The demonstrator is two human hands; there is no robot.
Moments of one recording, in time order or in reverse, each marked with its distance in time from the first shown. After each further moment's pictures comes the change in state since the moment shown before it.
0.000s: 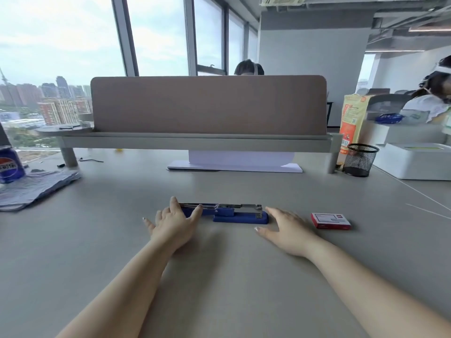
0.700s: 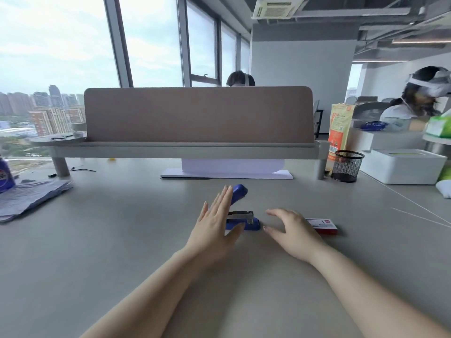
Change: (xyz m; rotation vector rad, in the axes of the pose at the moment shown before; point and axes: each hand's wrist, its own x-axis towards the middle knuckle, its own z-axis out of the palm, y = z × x) left_hand -0.034 0.056 0.025 -0.213 0.038 0.819; right_hand -0.014 0.018 -0.018 0.172 0.109 -0.009
